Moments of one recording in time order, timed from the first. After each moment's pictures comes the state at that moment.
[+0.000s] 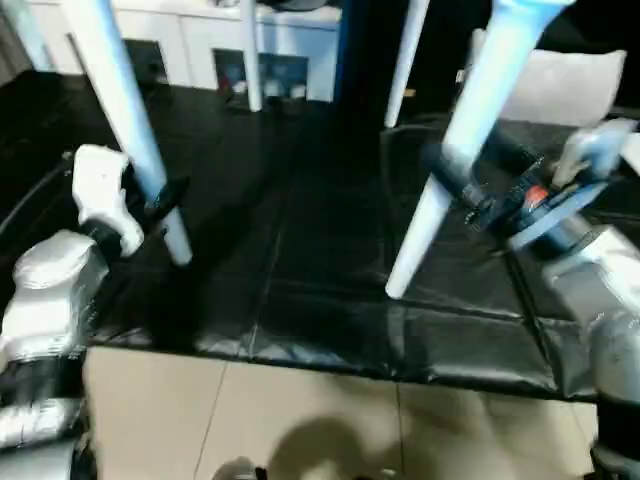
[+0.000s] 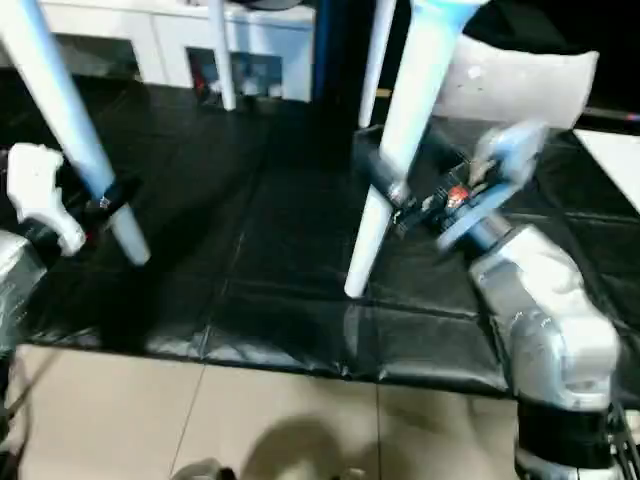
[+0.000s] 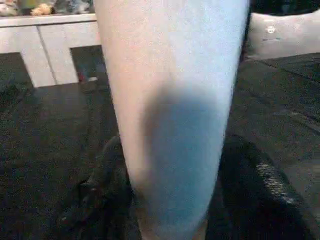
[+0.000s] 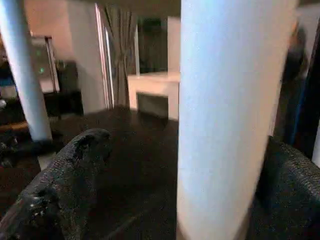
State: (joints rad) left arm -0.35 0.47 0.28 0.22 -0.23 0.18 -0.66; right arm -0.27 -0.37 -0.14 -0.27 0.59 0.44 0.56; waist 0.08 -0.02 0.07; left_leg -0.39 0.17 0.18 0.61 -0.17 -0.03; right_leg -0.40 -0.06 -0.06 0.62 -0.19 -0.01
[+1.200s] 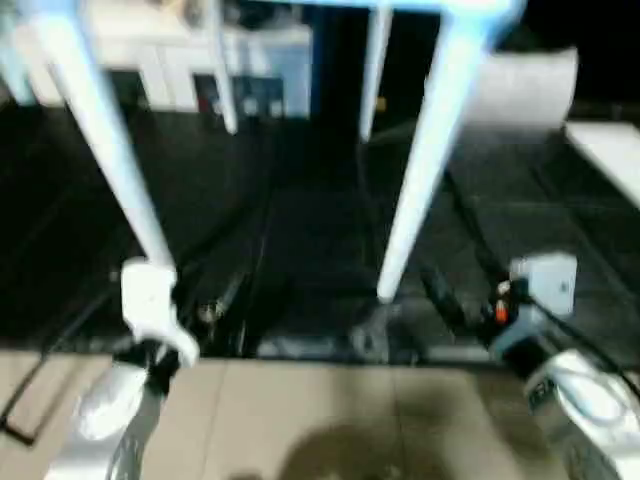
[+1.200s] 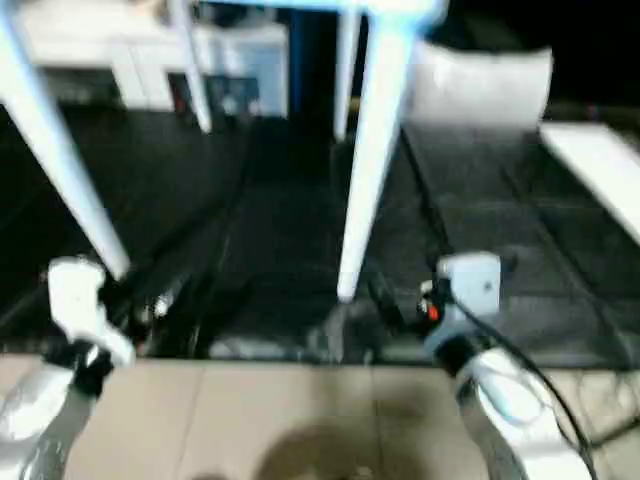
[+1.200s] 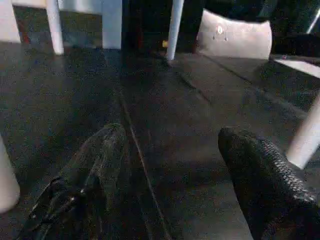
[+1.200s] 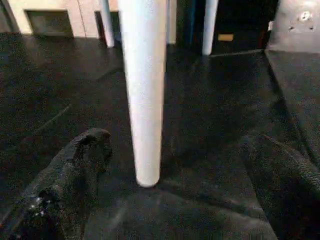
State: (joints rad) left arm 0.16 0.19 0.10 -0.39 -0.25 0.34 -0.35; right arm 0.16 -0.27 -0.02 -0.53 0.33 0.52 0.23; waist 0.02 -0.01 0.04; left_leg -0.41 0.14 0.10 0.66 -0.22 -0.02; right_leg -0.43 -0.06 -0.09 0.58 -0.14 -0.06
